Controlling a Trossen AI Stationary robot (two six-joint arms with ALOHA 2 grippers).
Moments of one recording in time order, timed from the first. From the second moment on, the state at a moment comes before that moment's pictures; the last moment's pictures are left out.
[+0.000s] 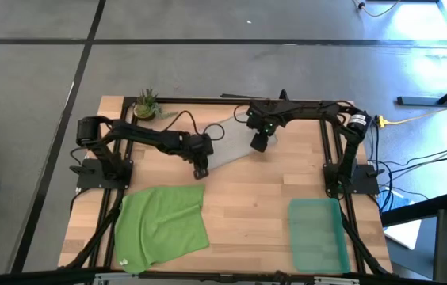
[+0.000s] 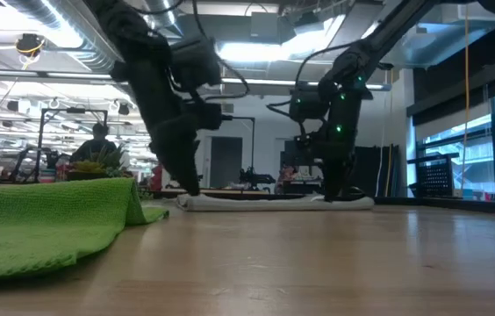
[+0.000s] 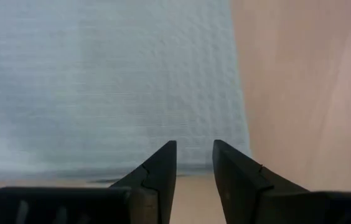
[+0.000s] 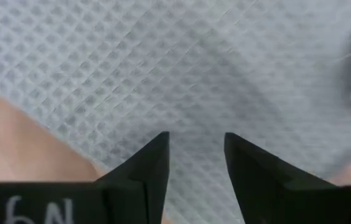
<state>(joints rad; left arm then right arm) 0.18 1.67 0.89 -0.31 -0.03 -0.16 -0.52 1.87 1.18 -0.67 0.00 -0.08</state>
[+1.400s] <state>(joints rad) 0.15 1.73 0.90 -0.28 -0.08 -0.31 -0.59 1.78 0.99 -0.35 -0.01 -0.09</state>
